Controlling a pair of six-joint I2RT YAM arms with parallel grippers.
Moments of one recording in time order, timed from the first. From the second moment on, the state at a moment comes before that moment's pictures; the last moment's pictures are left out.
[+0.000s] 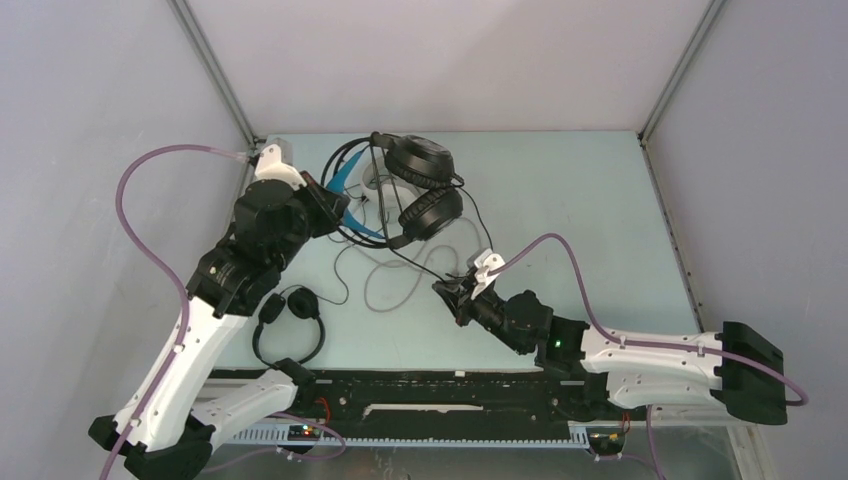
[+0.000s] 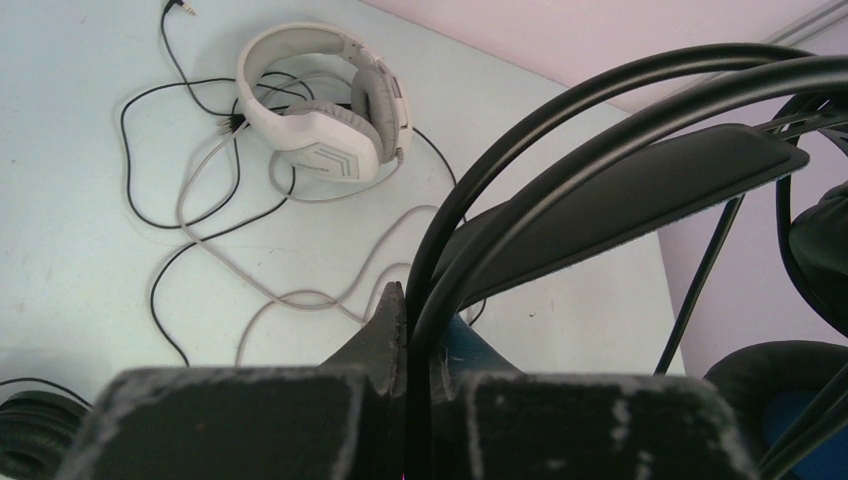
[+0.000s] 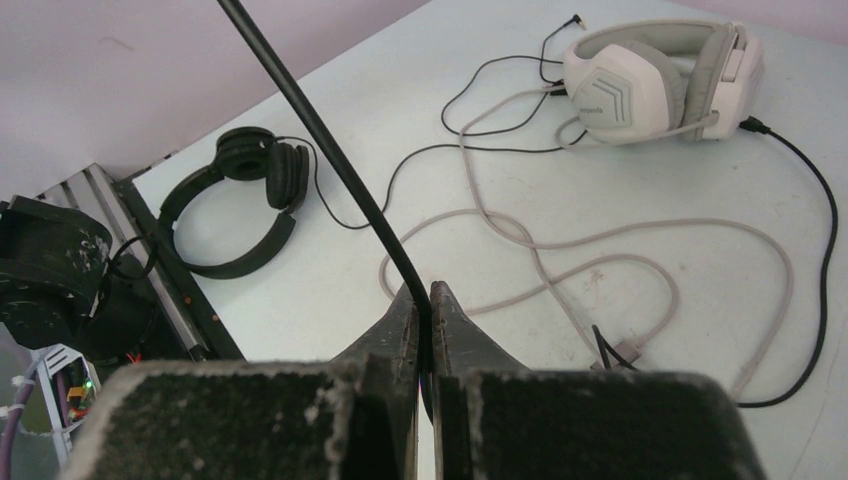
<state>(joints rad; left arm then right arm) -0.52 0.92 1.29 -0.68 -0.26 -0.66 1.26 1.04 0.50 0.50 0.40 0.20</state>
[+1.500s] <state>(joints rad) -0.52 1.01 1.69 -0.92 -0.18 -0.57 1.03 1.52 0.43 0.98 -0.10 -0.05</state>
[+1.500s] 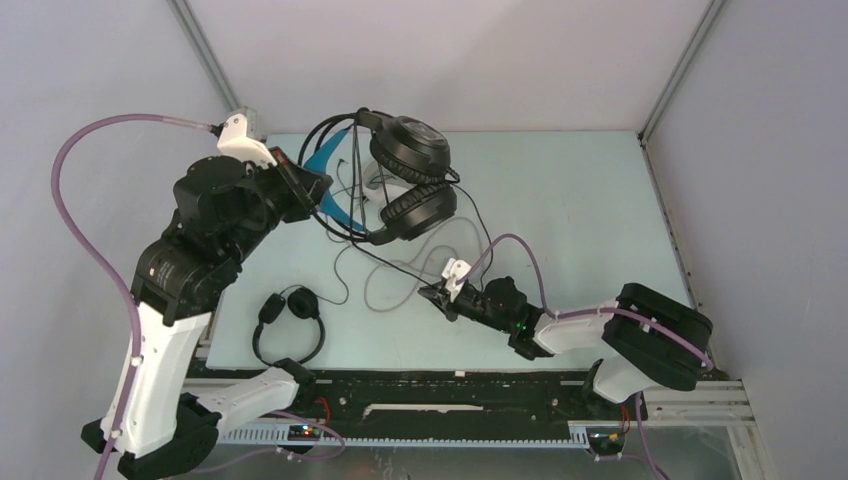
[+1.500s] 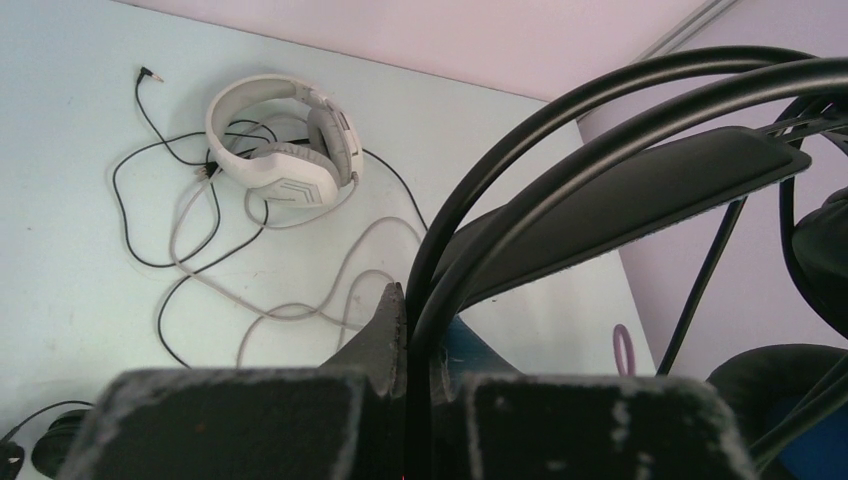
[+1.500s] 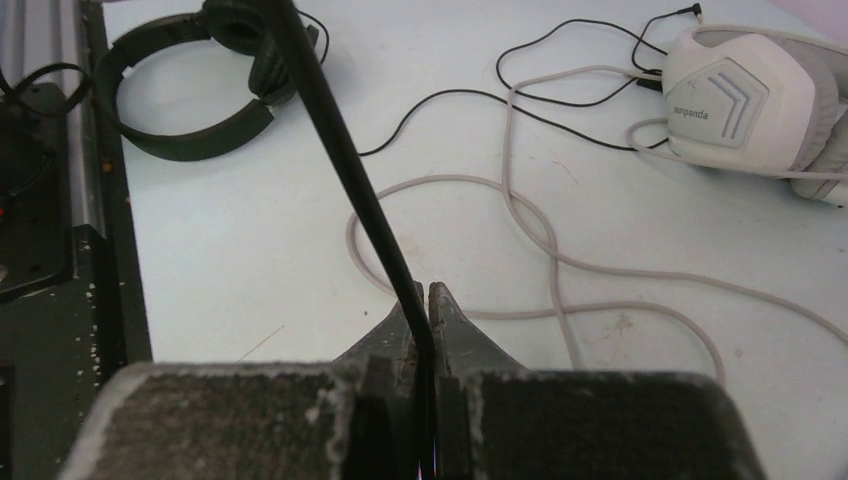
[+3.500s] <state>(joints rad) -0.60 0.98 1.33 -0.77 0.31 -0.03 0.67 0.94 0.46 0.43 -0.18 0.19</state>
